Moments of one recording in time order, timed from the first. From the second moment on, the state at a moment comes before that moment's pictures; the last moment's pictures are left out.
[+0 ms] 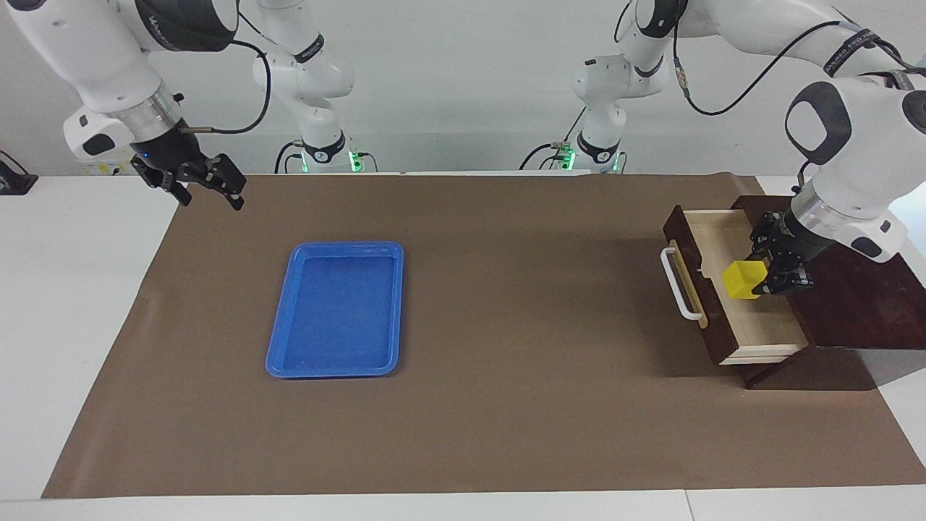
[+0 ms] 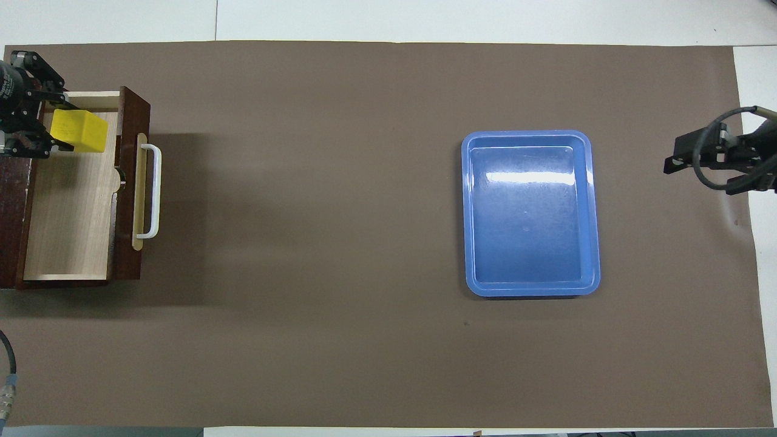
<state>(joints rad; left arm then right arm) 0.05 0.34 -0.03 -1.36 0.01 1.66 -1.40 -0.09 -0.02 0.02 -1.57 0.03 1.53 0.03</state>
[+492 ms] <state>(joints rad) 0.06 0.26 -0.03 -1.59 0.01 1.83 -1.39 -0.09 -0.07 0.03 -1.60 -0.03 1.52 -0.08</state>
